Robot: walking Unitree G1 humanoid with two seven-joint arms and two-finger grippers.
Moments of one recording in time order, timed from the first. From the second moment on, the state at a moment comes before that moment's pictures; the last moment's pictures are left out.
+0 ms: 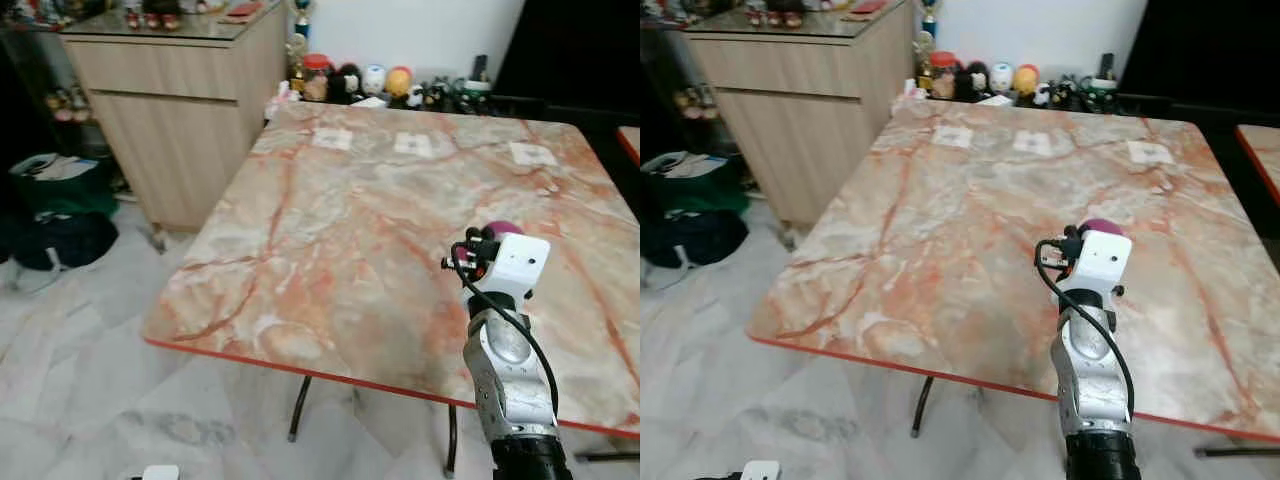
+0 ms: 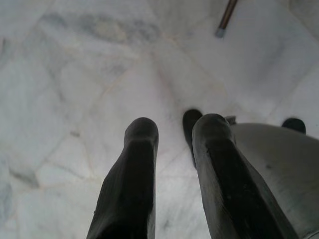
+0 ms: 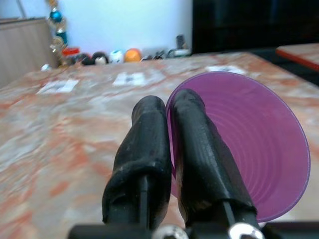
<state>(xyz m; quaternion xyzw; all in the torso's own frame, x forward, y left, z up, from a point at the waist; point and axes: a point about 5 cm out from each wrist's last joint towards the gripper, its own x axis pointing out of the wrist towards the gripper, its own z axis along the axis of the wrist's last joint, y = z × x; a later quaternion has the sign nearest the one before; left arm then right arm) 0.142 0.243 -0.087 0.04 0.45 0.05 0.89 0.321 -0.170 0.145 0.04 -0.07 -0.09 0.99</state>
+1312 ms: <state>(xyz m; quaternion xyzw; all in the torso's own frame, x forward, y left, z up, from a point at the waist) 0.143 0.248 -0.085 0.04 0.45 0.05 0.89 0.328 -0.152 0.150 0.00 -0.10 -0.07 0.99</state>
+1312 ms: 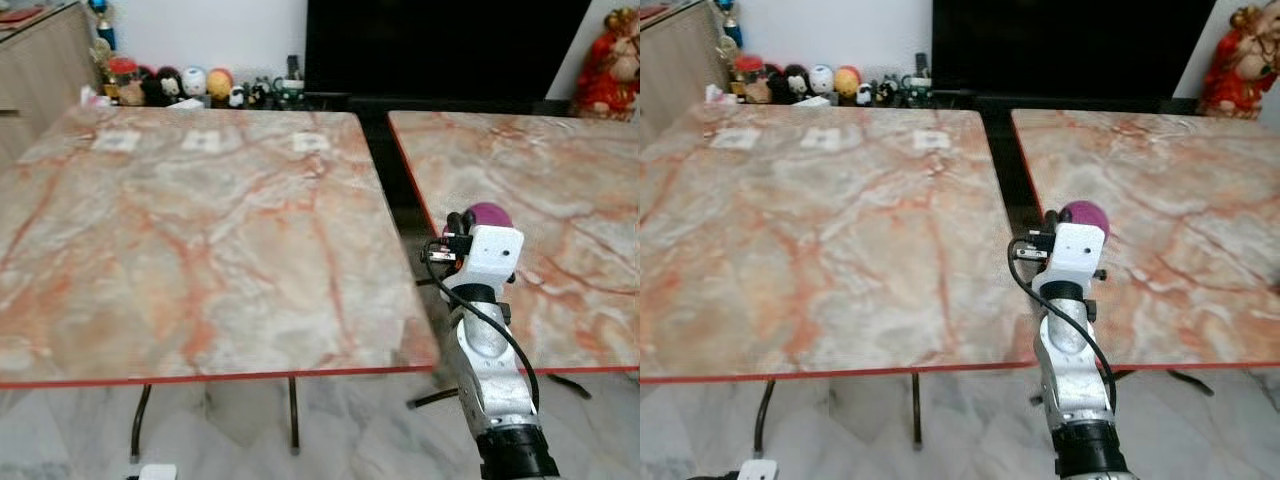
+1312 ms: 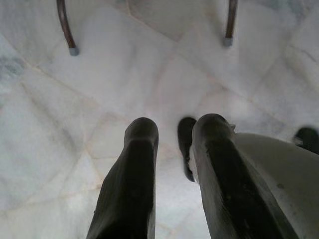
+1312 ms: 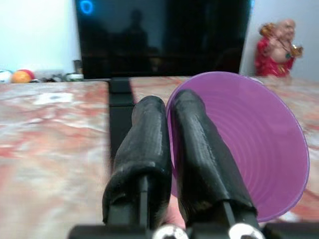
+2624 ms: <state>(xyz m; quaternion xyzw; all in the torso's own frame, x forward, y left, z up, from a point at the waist) 0.143 0.242 -0.087 0.04 0.45 0.05 0.89 0.326 -0.169 0.144 -0.01 -0.09 -0.11 0.99</state>
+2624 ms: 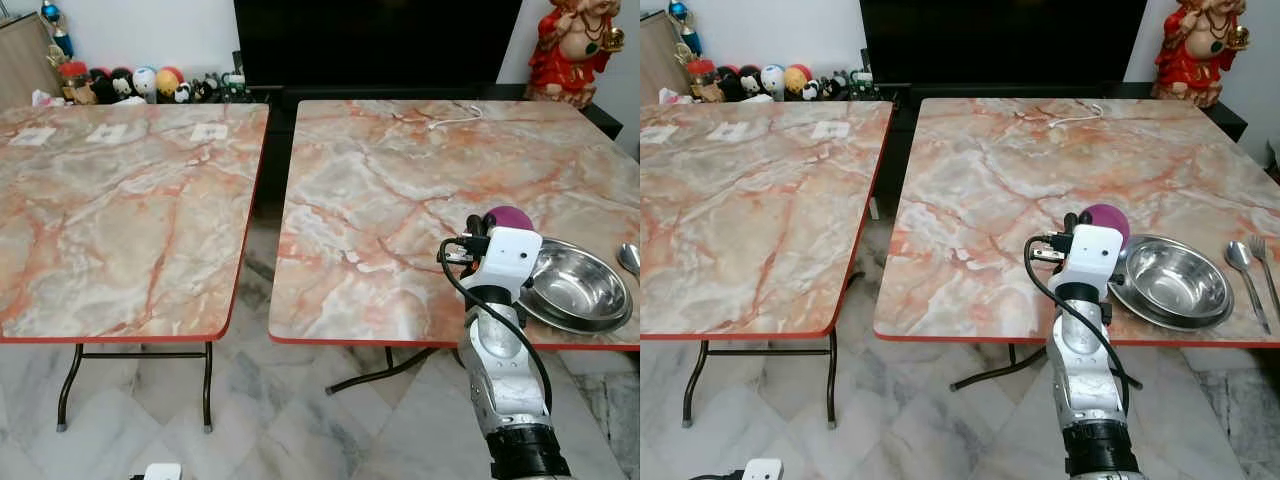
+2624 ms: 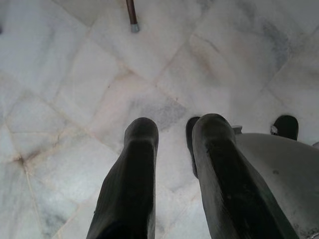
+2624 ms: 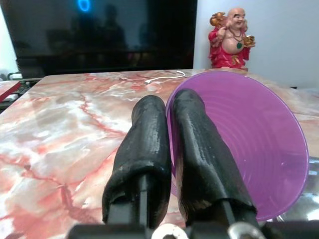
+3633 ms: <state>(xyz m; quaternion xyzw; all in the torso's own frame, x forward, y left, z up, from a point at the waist) 0.142 0.244 -0.086 0.04 0.45 0.05 0.89 0.331 -0.189 0.142 -0.04 -0.02 -0.19 0.98</state>
